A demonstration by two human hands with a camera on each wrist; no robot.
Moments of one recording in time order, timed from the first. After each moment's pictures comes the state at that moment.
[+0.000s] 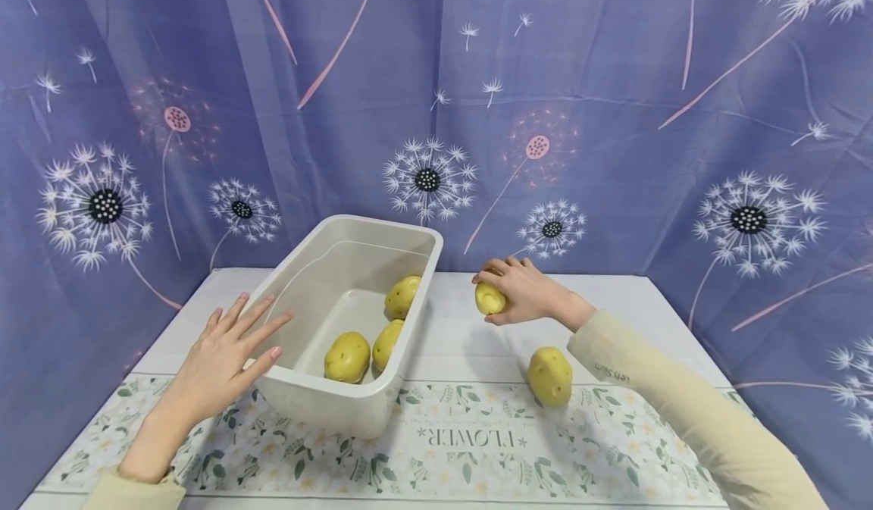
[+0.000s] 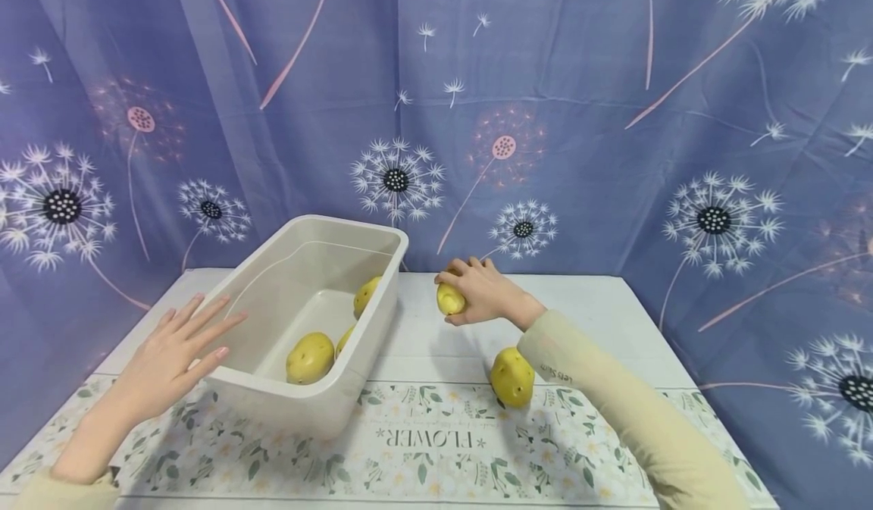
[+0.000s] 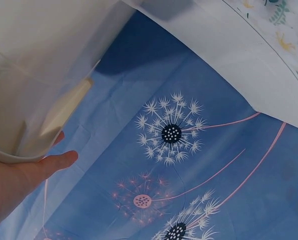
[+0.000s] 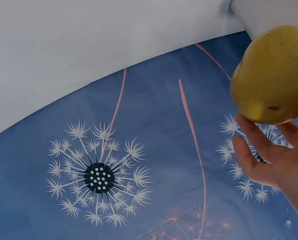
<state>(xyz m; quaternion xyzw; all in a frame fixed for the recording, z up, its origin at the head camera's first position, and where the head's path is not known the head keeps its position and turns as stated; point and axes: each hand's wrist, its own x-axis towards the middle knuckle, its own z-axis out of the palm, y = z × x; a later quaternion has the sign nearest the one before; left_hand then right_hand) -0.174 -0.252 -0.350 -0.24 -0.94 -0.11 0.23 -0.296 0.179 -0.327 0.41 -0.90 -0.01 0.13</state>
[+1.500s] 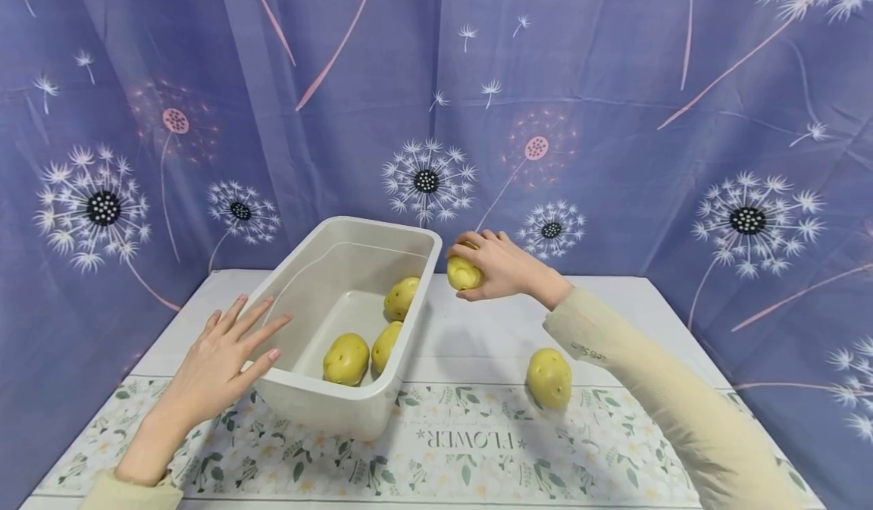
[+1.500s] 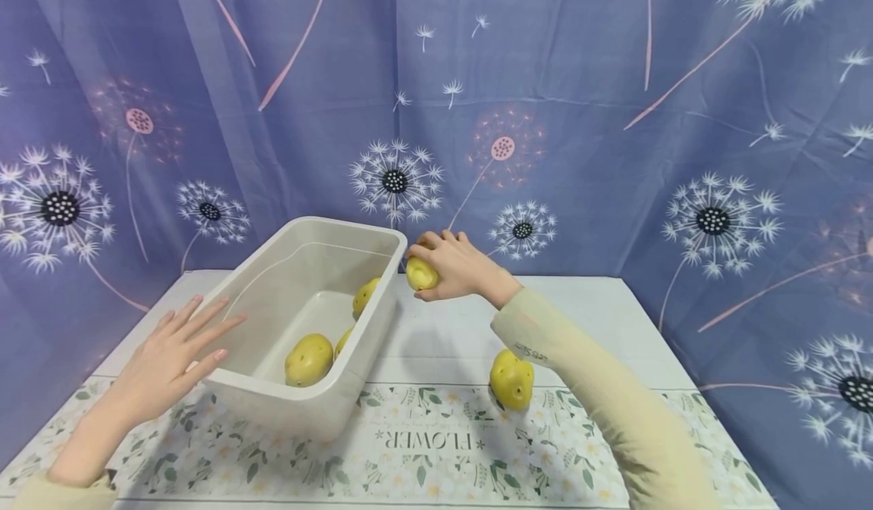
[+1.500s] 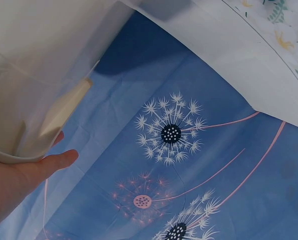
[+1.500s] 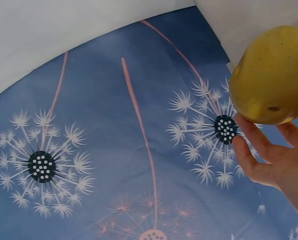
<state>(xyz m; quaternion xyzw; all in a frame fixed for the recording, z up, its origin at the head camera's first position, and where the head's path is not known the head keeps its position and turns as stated) -0.174 -0.253 -0.350 -0.24 -0.94 -0.11 0.23 -0.304 0.142 -0.287 0.42 -0.89 0.01 0.16</state>
